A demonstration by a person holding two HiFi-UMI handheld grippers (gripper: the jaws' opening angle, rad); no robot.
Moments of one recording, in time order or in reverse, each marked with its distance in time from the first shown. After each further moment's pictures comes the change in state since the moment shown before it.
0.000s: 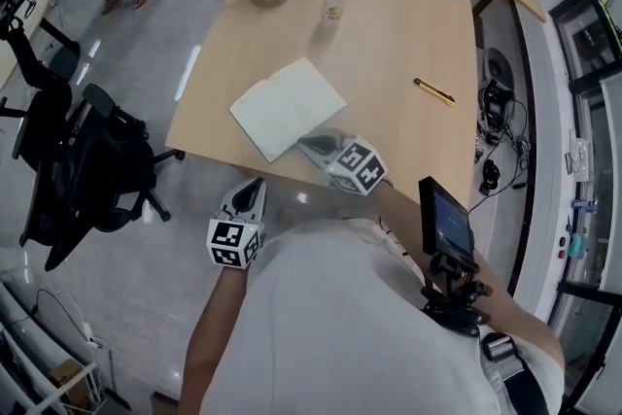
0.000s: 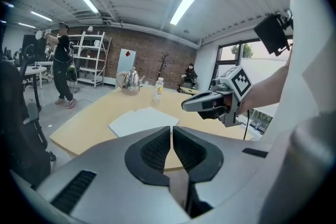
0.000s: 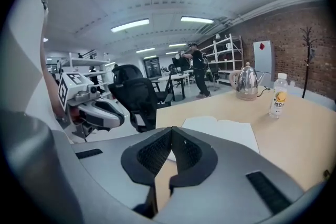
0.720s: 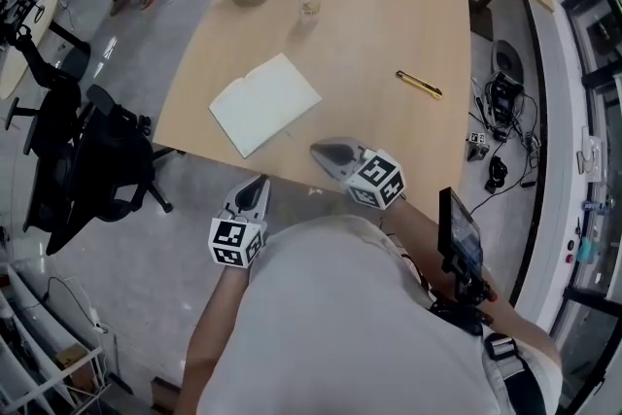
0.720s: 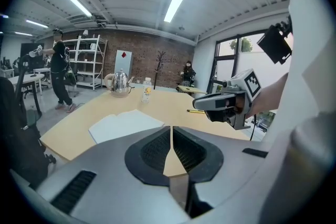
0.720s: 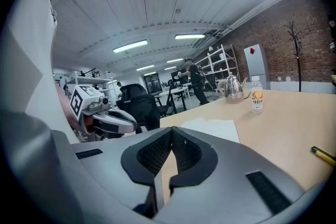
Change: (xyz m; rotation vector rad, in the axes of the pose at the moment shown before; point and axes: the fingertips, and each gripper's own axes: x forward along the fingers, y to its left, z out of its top) left arm 0.030 -0.085 0.014 0.051 0.012 0.020; right arm -0.114 -0.014 -0.021 0.083 -0.176 0.022
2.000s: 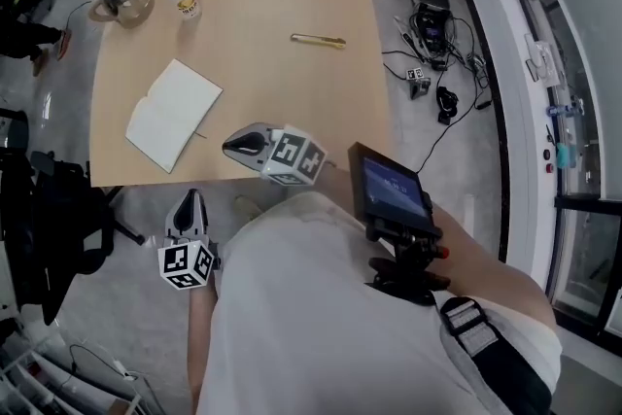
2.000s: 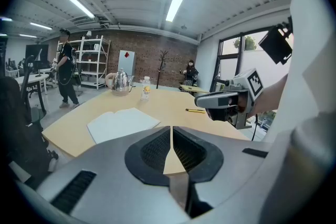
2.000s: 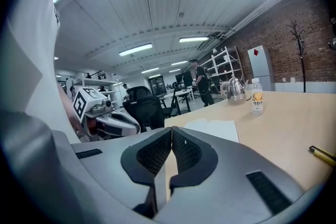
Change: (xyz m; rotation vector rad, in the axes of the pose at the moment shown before) left arm -0.004 -0.020 -0.004 -0.016 0.001 0.061; right arm -0.018 0.010 0.002 -0.019 -0.031 0.077
